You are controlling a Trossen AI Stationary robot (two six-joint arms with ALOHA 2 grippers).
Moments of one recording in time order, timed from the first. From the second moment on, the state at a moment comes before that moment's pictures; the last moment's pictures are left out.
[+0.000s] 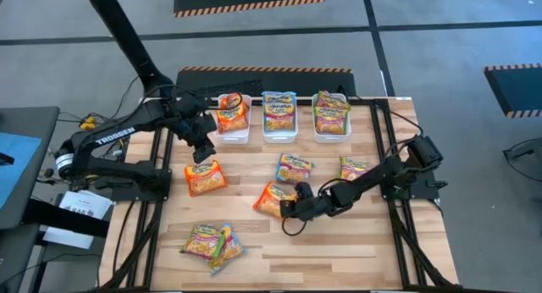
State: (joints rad) left arm 0.53 1.13 1.06 -0.98 0.31 0.00; right arm 0.36 1.78 0.91 0.12 0.28 1.69
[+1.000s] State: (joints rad) left arm 0.54 1.16 1.06 -0.81 0.67 0.10; right arm 0.06 1.78 1.36 -0.19 -0.17 0.65
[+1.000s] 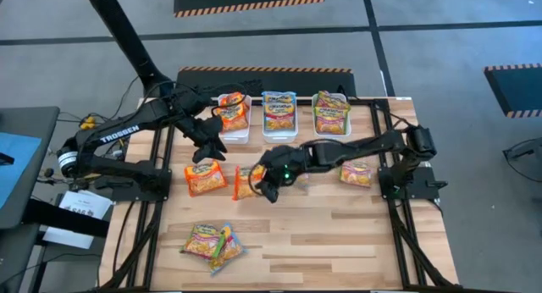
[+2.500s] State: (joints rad) left arm 0.53 1.40 1.06 -0.18 0.85 -0.39; right arm -0.28 1.78 1.61 -0.72 -0.76 -0.45
